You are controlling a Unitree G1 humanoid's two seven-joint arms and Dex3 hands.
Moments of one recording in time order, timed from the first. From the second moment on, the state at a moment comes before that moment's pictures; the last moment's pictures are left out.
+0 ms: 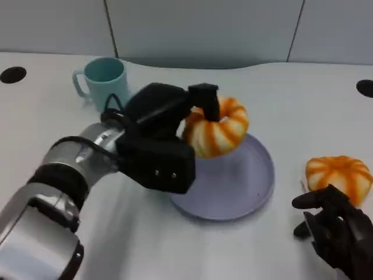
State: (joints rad) left arm -0.99 0.15 -0.52 1.24 0.67 -0.74 0.18; right arm 0.05 -0.03 -0.02 0.39 -0.03 -0.38 0.04
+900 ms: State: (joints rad) left arm -1.02 0.12 -0.80 1.31 0.94 -0.63 0.21; right arm 0.09 -0.02 -0.02 0.35 -0.05 -0.37 0.03
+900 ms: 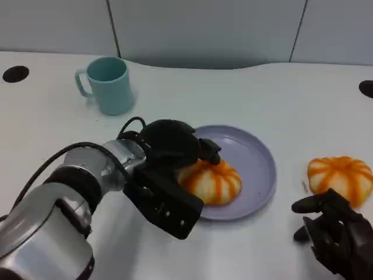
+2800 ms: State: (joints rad) left arm -0.08 0.25 0.01 0.74 -0.16 -0.64 -0.39; right arm 0.05 -0.06 -0.04 0.41 -0.03 -0.42 0.06
